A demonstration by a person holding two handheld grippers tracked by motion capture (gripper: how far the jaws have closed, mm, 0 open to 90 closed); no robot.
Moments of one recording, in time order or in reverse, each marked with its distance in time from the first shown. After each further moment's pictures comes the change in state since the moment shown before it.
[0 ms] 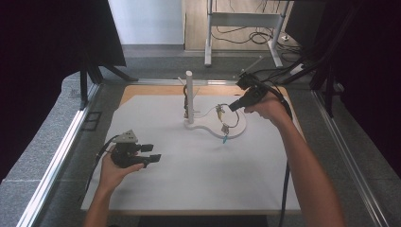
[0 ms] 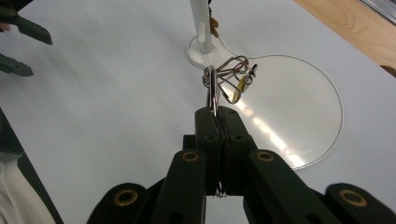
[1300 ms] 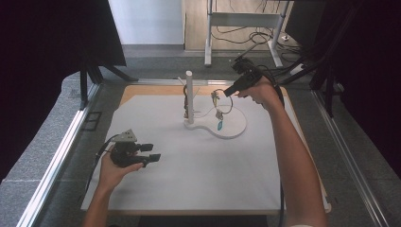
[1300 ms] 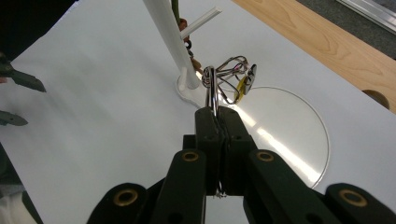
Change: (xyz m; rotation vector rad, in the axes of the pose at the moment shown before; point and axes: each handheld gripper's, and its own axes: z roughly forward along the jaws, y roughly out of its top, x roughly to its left) left arm 0.002 0.001 -0.002 -0.004 -0.010 0.004; right arm -0.024 0.040 0.004 -0.038 0.010 0.070
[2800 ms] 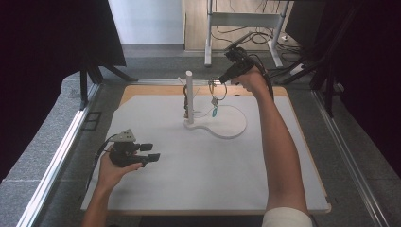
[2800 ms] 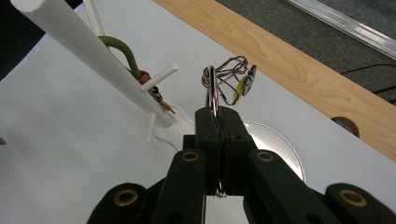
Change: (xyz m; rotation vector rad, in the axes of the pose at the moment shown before) left arm 0.001 0.000 -0.003 -0.014 -0.013 0.000; right arm -0.022 0.040 0.020 -0.045 -0.067 0.050
